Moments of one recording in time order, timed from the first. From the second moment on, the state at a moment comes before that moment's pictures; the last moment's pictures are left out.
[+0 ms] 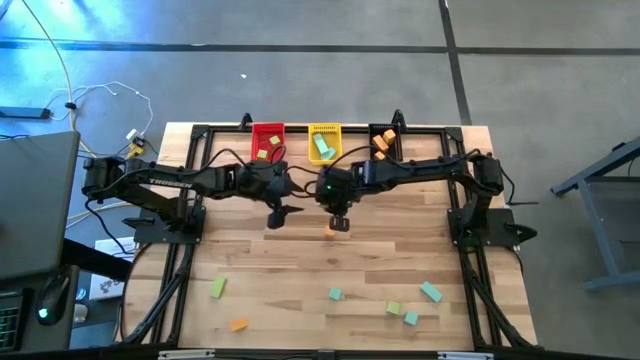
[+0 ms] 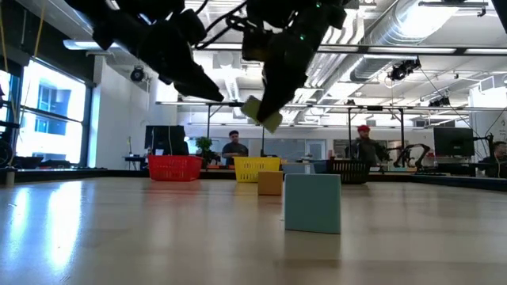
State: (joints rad) left arm 0.27 1.29 0.68 0.04 0.10 0.12; right arm -0.07 1.86 1.46 -0.65 -0.08 -0.07
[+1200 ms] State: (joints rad) left arm 0.27 1.29 0.68 0.15 0.14 0.08; right arm -0.07 1.86 1.52 -0.50 -0.09 -0.13
